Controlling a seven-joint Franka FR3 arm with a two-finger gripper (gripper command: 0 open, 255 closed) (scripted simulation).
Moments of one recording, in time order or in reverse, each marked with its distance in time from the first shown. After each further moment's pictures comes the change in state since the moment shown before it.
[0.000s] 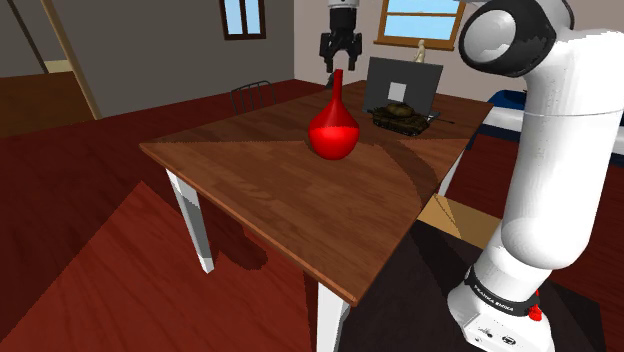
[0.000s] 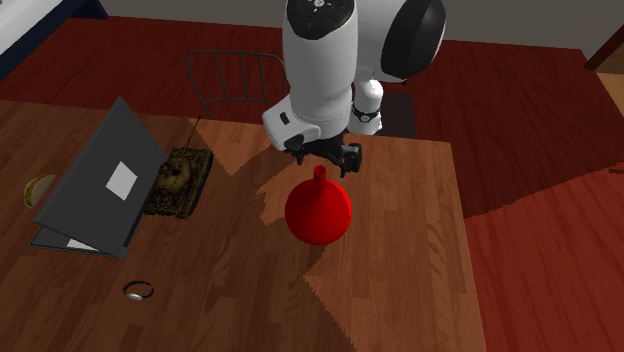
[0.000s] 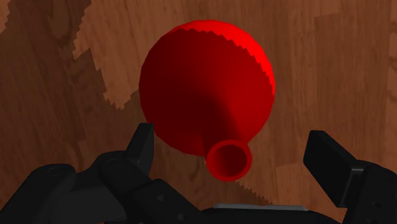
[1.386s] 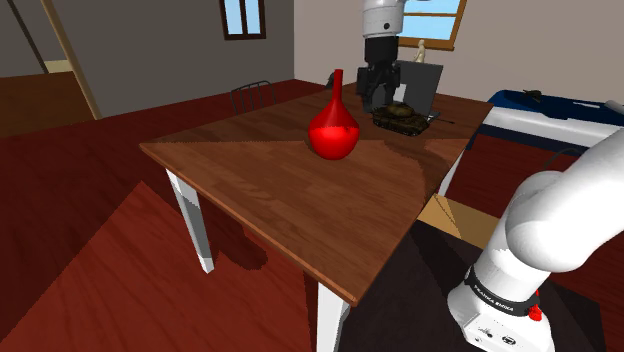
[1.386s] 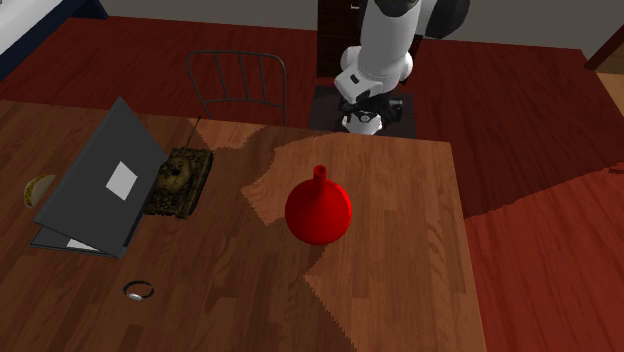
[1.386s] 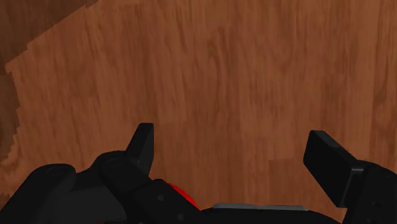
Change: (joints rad) arm 0.084 -0.669 0.089 -0.912 -0.049 0.178 0.084
